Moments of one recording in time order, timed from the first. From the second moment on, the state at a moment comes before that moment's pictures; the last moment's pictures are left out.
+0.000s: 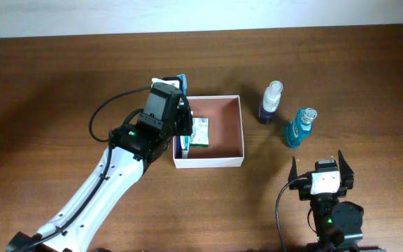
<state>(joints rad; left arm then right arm) -0.48 1.47 1.13 -0.48 -0.05 -0.41 0.05 0.01 0.08 -0.22 0.11 -0.26</state>
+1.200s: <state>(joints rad) -0.49 1.61 1.13 -0.49 -0.03 -0.41 0.05 0.01 0.08 -0.22 0.11 -0.26</state>
